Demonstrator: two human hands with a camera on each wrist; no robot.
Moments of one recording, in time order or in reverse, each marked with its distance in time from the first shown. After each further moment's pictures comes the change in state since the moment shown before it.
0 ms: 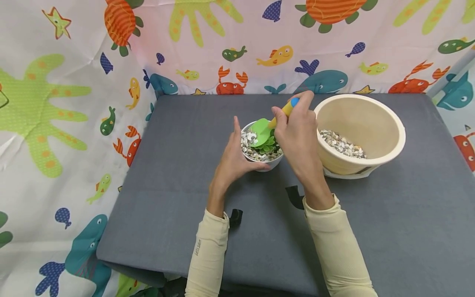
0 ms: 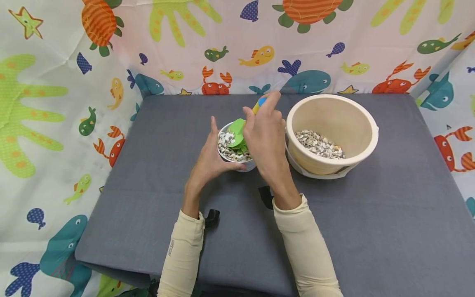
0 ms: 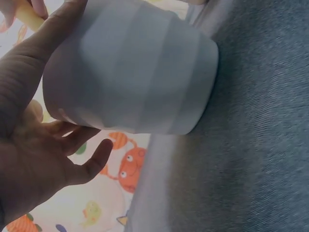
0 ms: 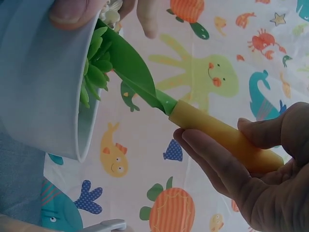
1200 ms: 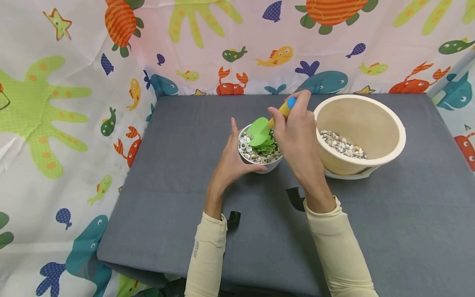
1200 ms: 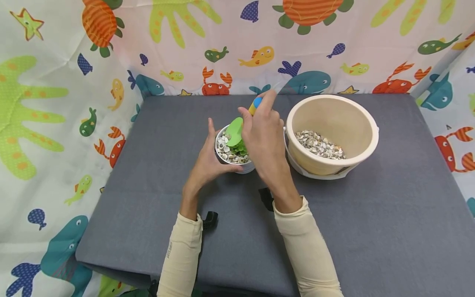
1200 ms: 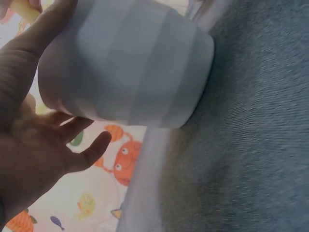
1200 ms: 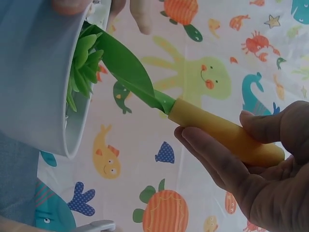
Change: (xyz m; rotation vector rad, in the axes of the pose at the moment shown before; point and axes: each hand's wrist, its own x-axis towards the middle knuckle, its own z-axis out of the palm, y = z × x) left_hand -0.004 -0.010 -0.002 -0.125 -0.001 0.066; right_hand -0.003 -0.005 -0.002 0.011 -0.012 -0.049
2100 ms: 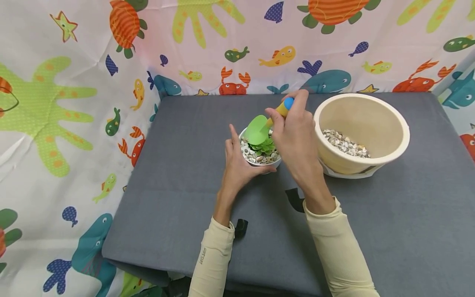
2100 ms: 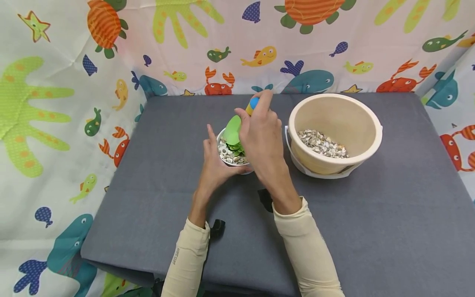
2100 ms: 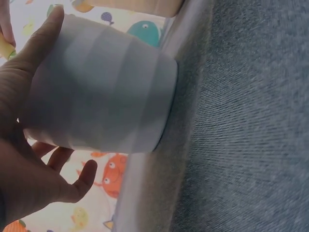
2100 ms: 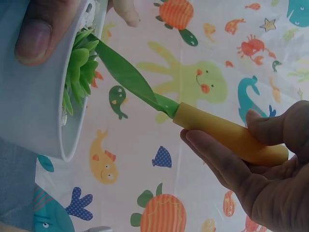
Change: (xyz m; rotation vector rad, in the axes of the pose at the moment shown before) left_hand -0.012 0.005 0.026 0.165 0.200 -0.150; right_hand -0.006 -0.004 0.004 0.042 0.017 -0.043
